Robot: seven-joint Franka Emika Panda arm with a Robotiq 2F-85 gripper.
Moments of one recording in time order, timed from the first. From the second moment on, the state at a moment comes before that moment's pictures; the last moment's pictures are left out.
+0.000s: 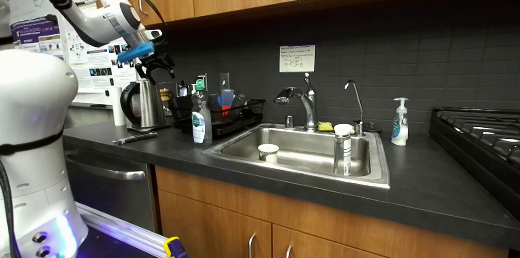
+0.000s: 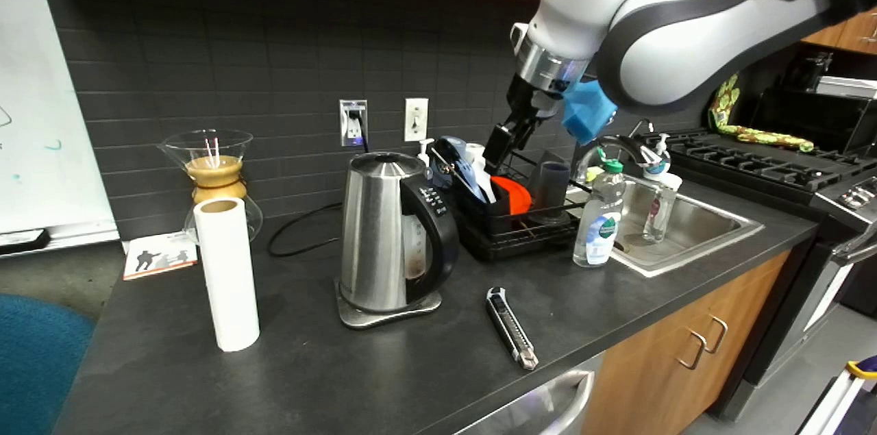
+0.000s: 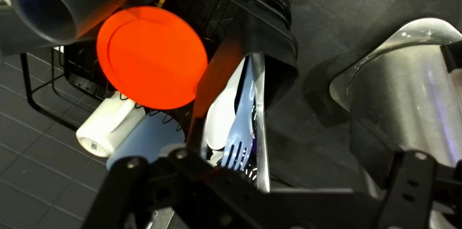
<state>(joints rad) 0.09 -0.27 0.30 -2.39 -0.39 2.51 0.26</state>
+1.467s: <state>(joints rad) 0.05 -0.06 0.36 -2.28 -0.83 2.68 0.49</state>
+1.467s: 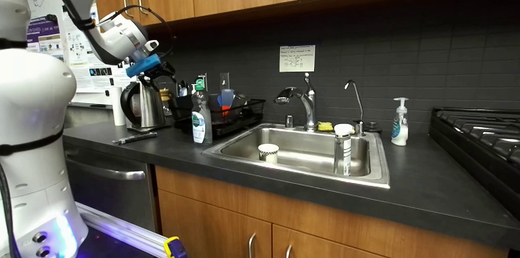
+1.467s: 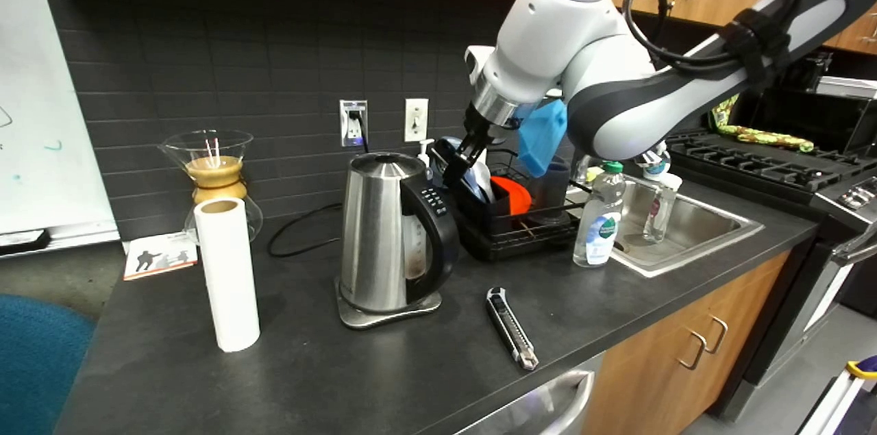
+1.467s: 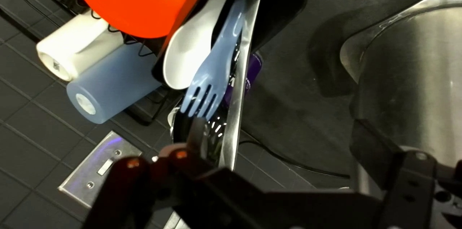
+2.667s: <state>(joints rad) 0.05 0.02 0.36 -2.23 -0.84 2.71 0.50</state>
